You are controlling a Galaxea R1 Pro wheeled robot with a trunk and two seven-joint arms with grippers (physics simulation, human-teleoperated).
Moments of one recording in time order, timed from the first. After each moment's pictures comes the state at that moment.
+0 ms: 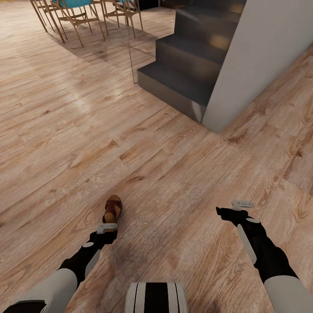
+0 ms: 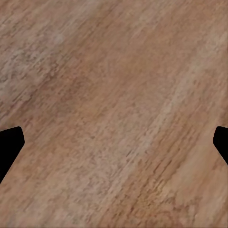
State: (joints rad) left arm -0.71 0.02 0.02 -0.34 0.00 -0.02 0.01; right arm -0.58 -0.16 -0.06 -1.06 -0.13 0.47 -0.05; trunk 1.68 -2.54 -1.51
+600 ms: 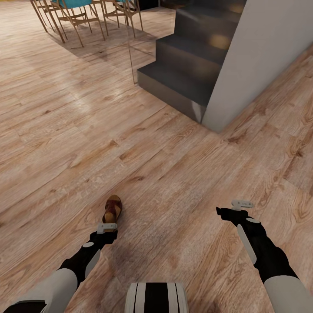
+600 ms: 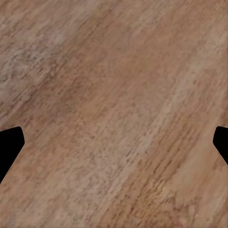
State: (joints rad) left arm -0.71 0.02 0.02 -0.34 0.00 -0.02 0.01; right arm -0.58 -0.16 -0.06 -1.06 -0.13 0.47 -0.05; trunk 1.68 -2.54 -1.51
